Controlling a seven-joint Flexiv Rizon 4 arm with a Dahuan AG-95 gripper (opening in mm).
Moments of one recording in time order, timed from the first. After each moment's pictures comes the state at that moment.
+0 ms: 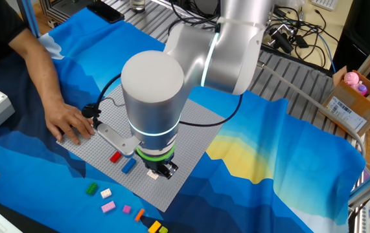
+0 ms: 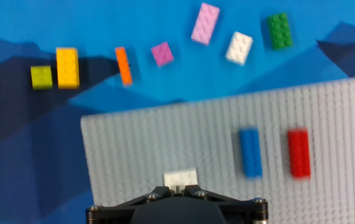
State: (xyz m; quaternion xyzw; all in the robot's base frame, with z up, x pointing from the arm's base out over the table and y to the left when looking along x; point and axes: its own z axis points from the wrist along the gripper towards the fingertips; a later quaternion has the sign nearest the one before) arm 0.581 0.045 0.005 -0.06 -1.00 0.01 0.06
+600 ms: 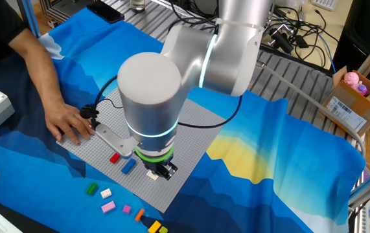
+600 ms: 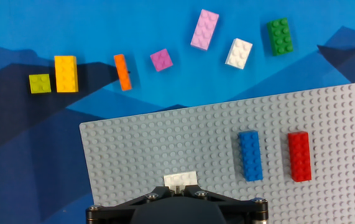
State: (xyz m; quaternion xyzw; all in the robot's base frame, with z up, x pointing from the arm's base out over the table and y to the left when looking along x) arm 0.581 0.047 0.007 -0.07 -1.00 0.02 0.06
